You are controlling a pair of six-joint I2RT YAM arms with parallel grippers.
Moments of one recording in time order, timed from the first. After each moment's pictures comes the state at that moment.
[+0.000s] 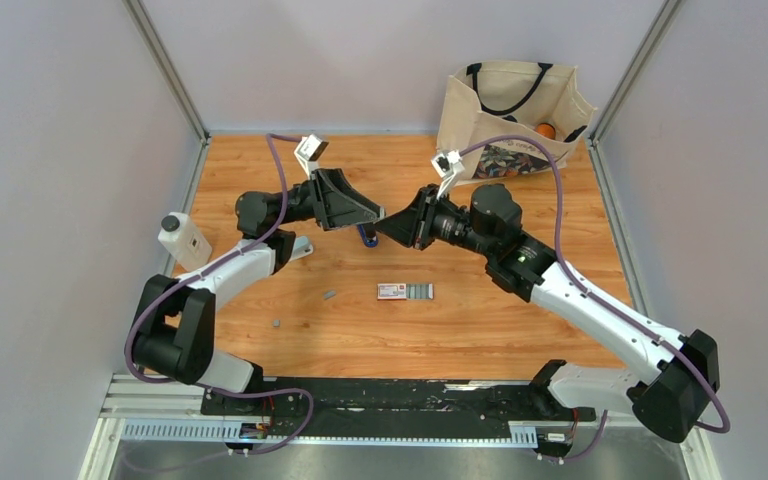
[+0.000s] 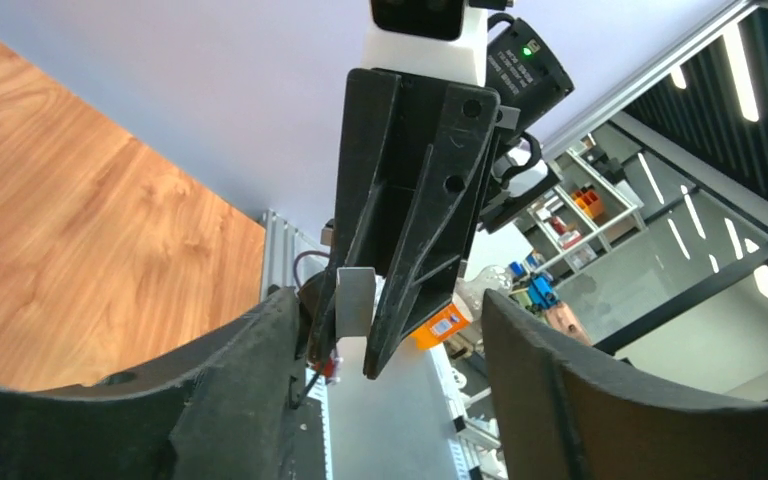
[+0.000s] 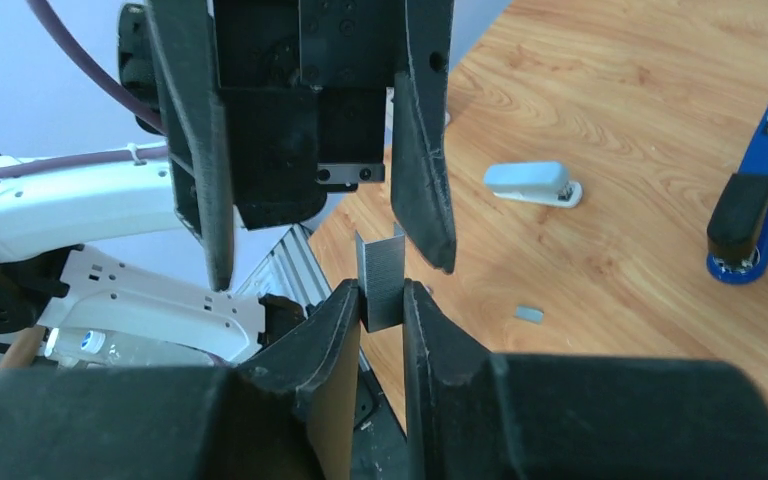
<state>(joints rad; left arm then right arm) -0.35 1.45 0.81 1.31 1.09 -1.49 0.76 1.18 1.03 0.10 -0.35 0.66</state>
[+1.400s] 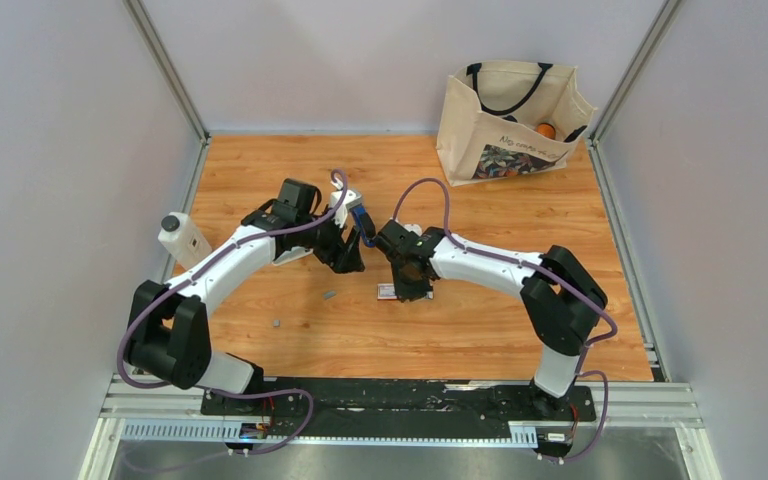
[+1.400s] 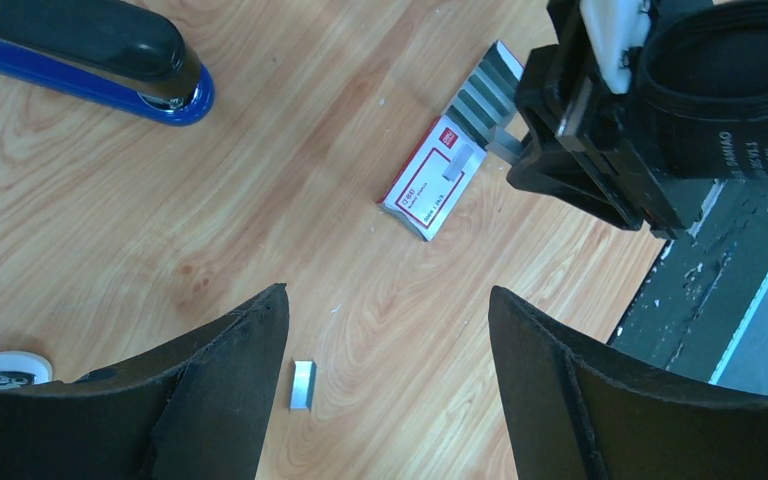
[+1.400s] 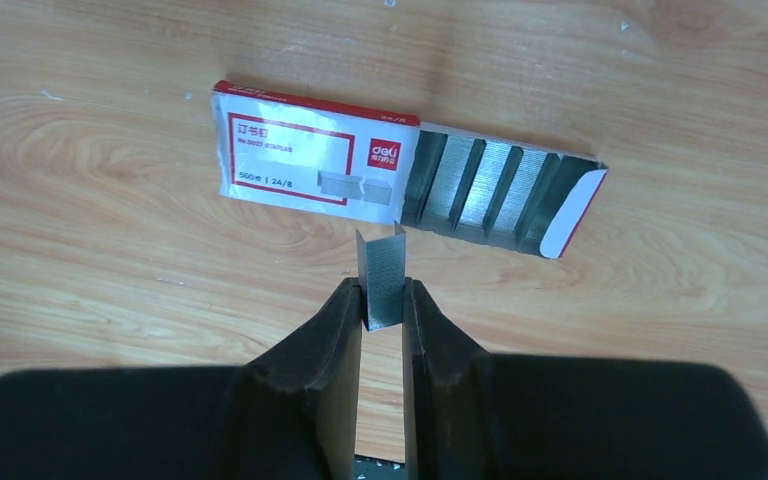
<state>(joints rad) -0.39 1.43 1.00 -0.48 0.62 0.18 0.90 1.77 1.25 -0.73 0.12 0.73</state>
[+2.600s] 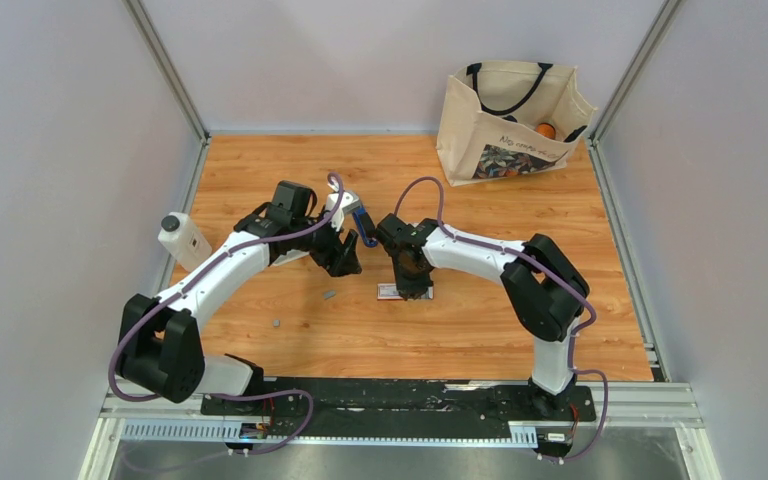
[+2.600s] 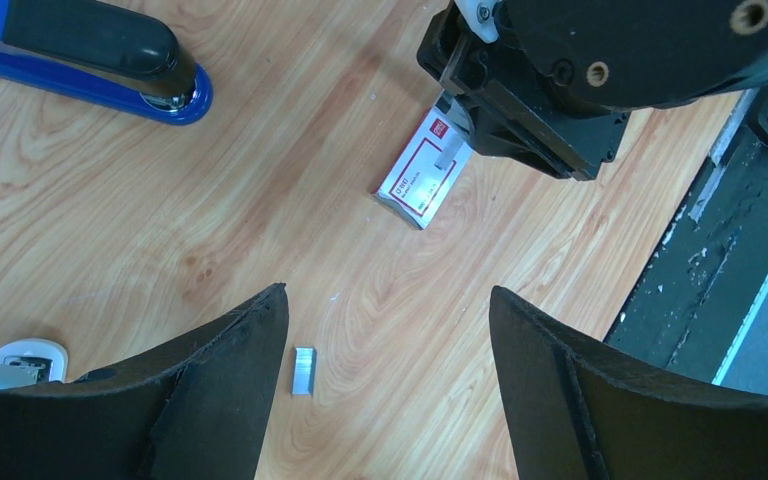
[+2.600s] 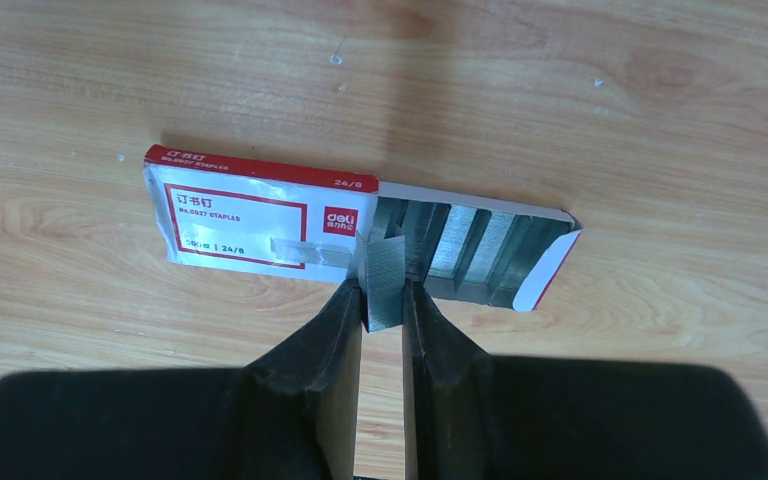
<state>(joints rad) -0.39 1.36 0.98 -0.51 0.62 0.22 0.84 1.90 1.32 -0.78 0.09 0.68</state>
